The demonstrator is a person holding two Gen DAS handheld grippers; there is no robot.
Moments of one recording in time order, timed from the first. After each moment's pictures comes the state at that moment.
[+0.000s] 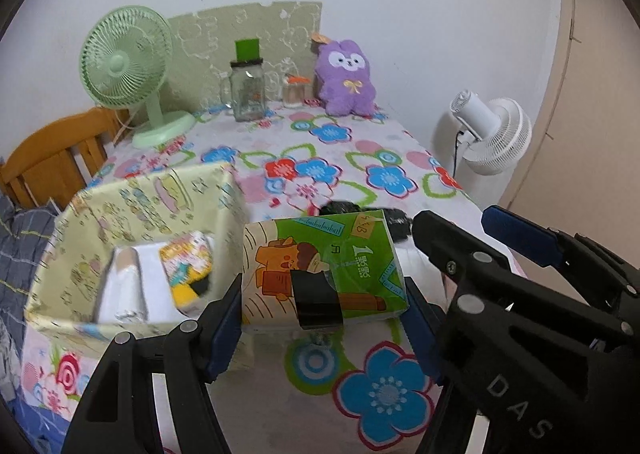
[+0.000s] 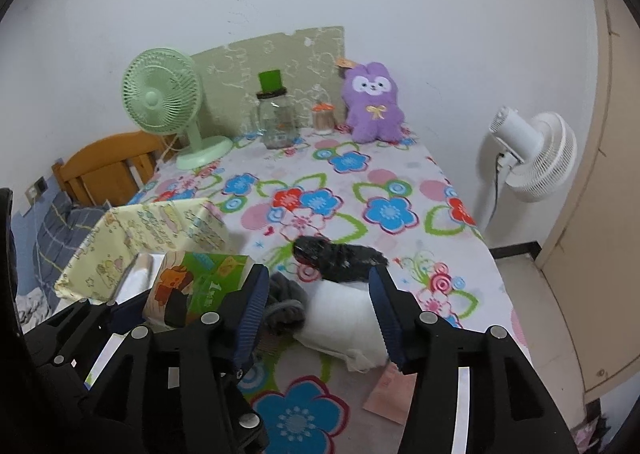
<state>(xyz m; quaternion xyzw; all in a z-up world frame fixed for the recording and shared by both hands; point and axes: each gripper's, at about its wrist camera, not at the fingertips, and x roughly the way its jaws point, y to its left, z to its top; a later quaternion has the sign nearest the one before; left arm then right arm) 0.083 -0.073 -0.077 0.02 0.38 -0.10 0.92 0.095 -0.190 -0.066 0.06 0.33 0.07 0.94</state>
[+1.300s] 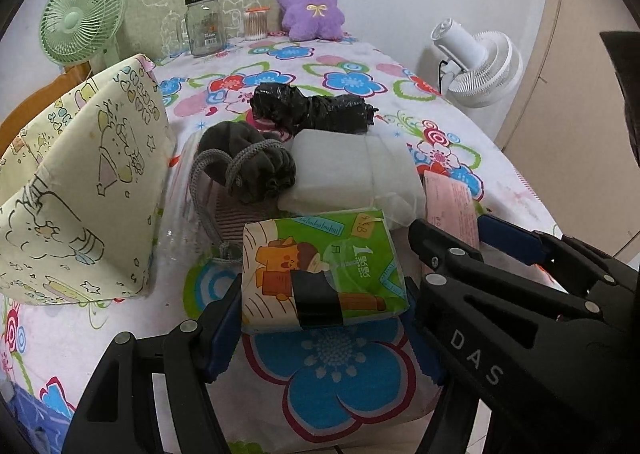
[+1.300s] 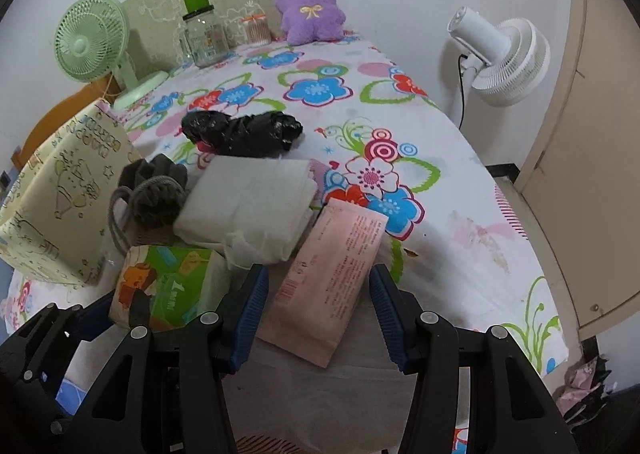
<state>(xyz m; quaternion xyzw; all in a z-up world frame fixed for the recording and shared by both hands) 0.071 -0.124 -0.160 0.05 0.45 -0.12 0.88 0.096 -0.238 -0.170 0.08 0.44 0.01 0.89</state>
